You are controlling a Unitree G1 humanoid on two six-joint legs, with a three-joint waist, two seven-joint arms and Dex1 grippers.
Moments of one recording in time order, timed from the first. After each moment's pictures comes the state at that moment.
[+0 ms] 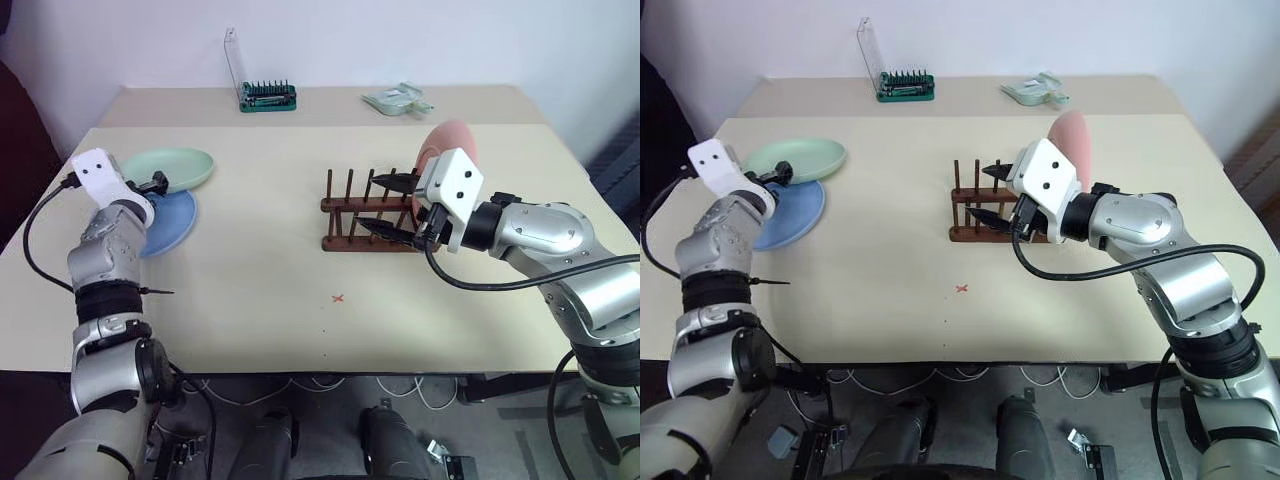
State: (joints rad) left arm -0.85 0.47 0.47 0.66 -0.32 0.47 -0.01; right arm -0.57 -0.80 0.11 -0.46 0.45 0.56 0.68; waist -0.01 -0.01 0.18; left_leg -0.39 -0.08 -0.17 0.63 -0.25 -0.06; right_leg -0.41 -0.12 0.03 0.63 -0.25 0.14
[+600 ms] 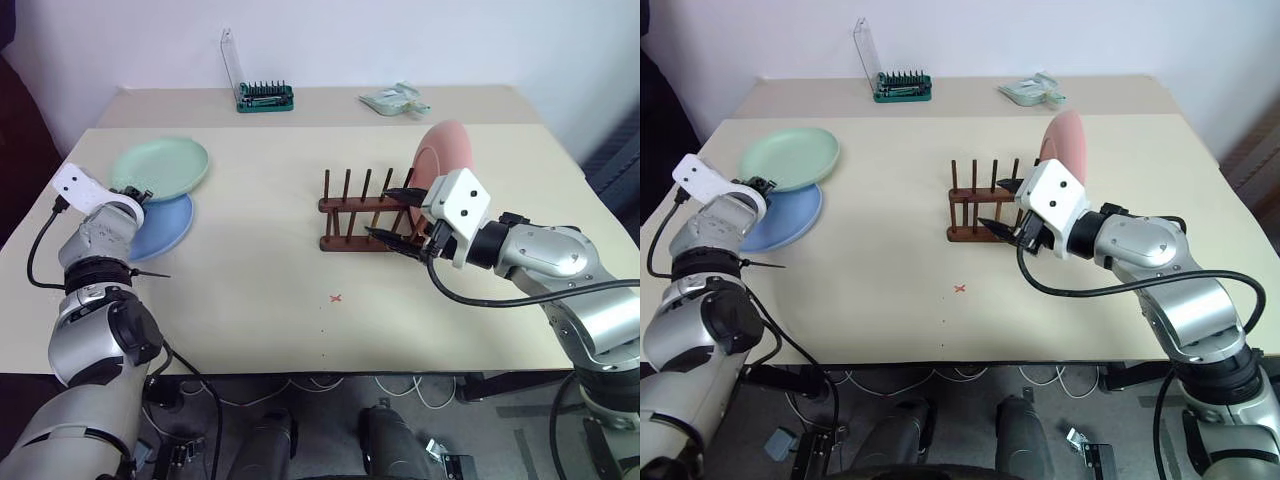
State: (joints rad) left arm -1.00 0.53 0.65 1.02 -0.45 0.38 0.08; right arm -0.45 -0.77 0.05 -0.54 0.41 0.60 0.63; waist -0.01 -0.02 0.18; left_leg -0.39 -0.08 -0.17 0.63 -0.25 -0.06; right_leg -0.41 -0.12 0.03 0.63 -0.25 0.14
